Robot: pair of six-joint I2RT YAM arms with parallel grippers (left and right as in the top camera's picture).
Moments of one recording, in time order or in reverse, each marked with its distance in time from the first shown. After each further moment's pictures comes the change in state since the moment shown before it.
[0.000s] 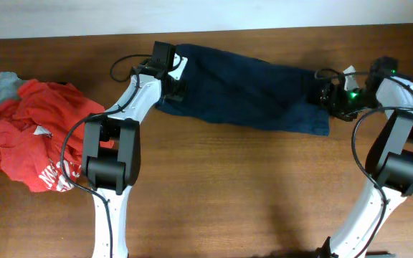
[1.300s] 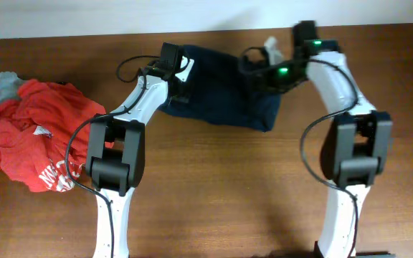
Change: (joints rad) left arm -0.042 0.000 0.000 -0.010 -0.009 -0.023; right arm 0.470 -0.009 0.275 -0.116 -0.090 0.072
